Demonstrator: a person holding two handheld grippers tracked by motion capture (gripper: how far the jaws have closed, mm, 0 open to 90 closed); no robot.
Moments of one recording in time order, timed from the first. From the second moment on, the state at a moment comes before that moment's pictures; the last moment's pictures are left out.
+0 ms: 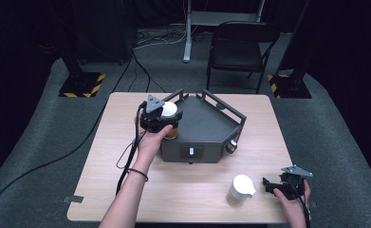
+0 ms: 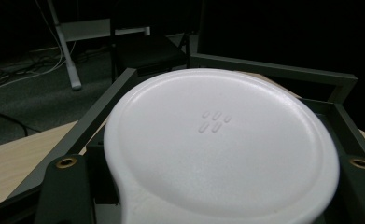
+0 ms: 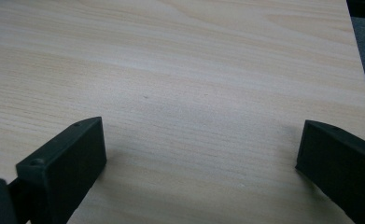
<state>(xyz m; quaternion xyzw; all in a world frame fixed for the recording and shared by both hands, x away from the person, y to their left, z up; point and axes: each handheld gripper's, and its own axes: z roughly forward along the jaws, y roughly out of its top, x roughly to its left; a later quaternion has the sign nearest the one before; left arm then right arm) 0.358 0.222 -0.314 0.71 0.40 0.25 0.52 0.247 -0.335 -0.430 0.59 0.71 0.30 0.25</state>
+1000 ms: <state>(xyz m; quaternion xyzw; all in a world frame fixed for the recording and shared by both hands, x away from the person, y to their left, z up) 0.331 0.258 -0.304 0.73 0.38 0.24 0.52 0.248 -0.335 -0.430 0.59 0.71 0.30 0.25</state>
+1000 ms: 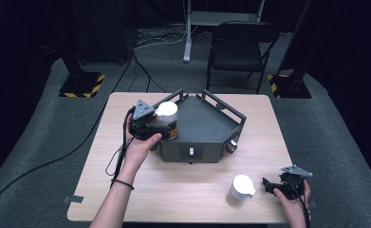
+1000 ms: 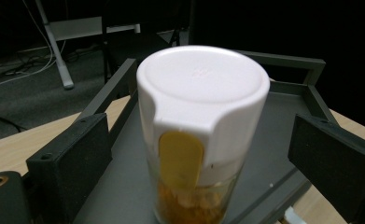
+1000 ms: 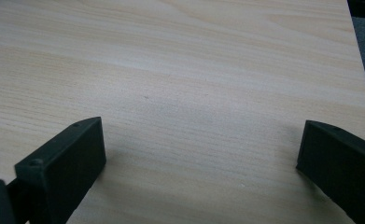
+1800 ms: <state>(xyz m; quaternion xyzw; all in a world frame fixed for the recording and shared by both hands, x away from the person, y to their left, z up) 0.290 0.298 -0.345 0.73 0.39 0.25 0.50 0.248 -0.334 -0.430 0.59 0.71 0.30 0.25</state>
